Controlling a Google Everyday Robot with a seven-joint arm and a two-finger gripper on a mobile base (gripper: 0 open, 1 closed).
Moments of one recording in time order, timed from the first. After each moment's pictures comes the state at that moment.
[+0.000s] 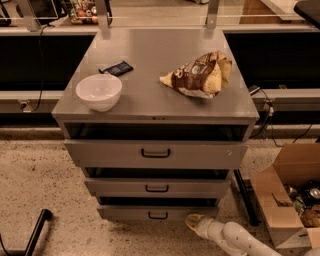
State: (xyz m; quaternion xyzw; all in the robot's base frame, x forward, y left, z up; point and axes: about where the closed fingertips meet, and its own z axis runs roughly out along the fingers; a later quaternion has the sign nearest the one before) arm 0.542 -0.158 0.157 -0.53 0.72 0.08 0.44
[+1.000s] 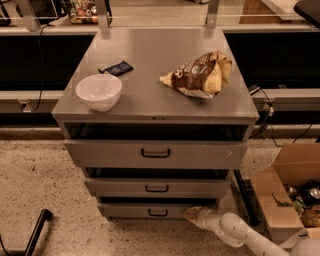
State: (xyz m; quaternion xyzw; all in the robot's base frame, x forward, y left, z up) arm 0.586 -0.158 0.168 -0.52 0.72 0.07 0.45
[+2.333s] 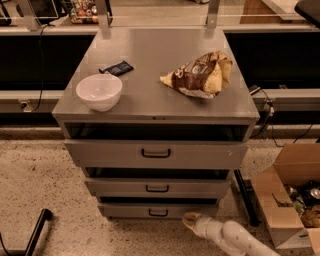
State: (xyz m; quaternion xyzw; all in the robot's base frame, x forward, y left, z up) arm 0.549 -0.146 0.175 -0.52 0.72 0.10 0.46
